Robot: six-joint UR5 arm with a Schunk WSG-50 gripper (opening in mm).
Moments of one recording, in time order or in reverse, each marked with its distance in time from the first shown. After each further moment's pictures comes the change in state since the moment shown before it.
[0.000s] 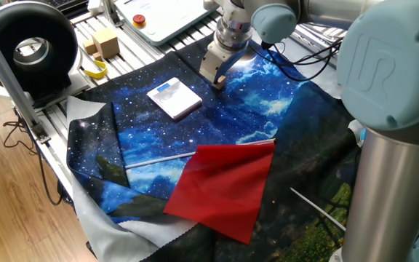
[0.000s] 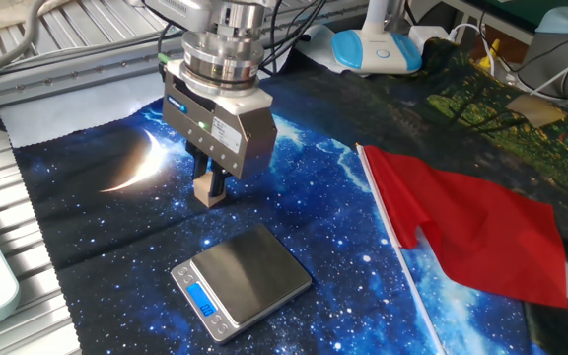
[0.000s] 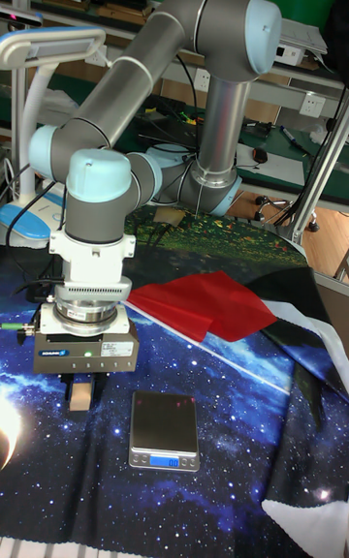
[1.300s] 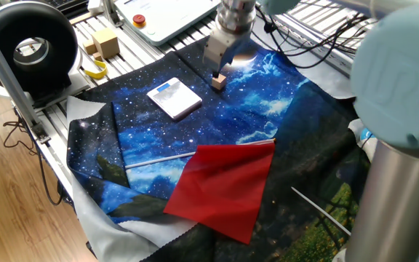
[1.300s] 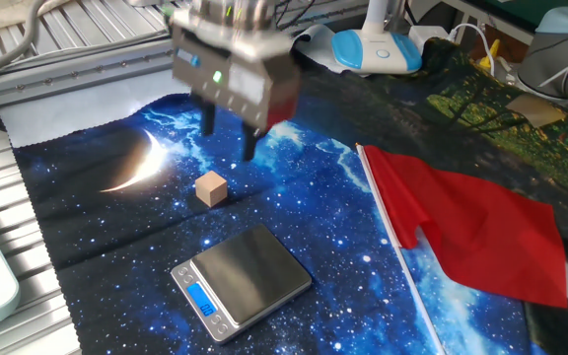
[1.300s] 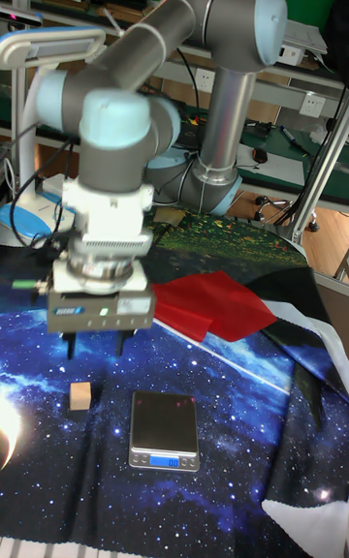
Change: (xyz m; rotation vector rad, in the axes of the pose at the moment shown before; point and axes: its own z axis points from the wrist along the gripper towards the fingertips) arm 0.008 0.020 -0.085 -0.014 0.071 -0.028
